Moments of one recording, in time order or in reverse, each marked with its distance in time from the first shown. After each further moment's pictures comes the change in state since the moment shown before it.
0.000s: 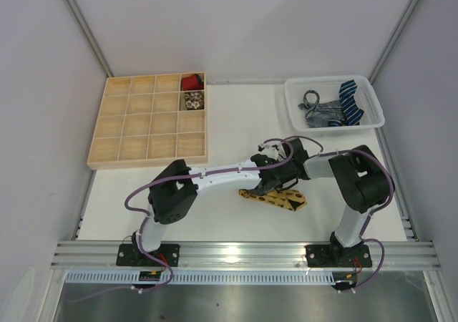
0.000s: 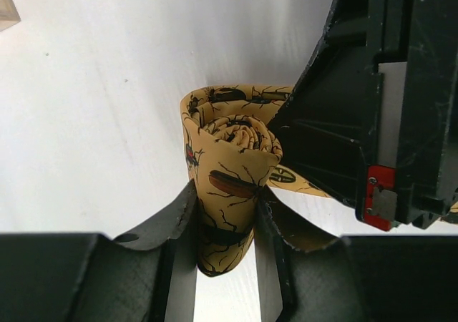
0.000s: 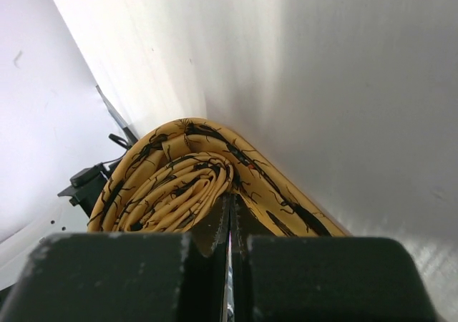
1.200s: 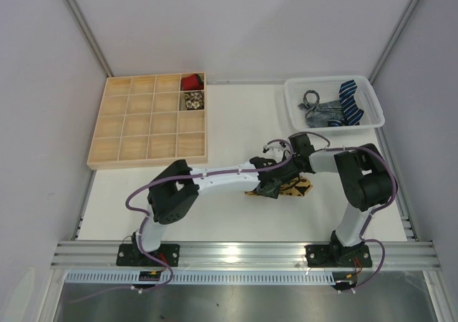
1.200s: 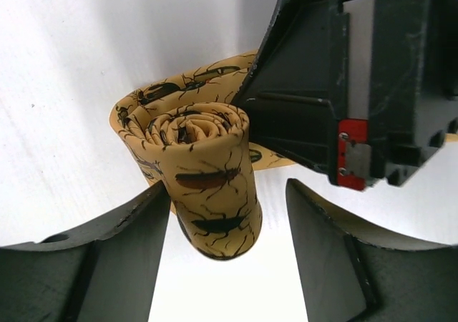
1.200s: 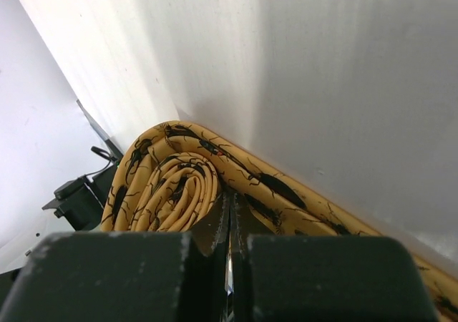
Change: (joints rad) left arm 0.002 -0.005 -0.067 0.211 0.100 0.018; right arm -0.087 0.012 0.058 -0.154 0.025 -0.132
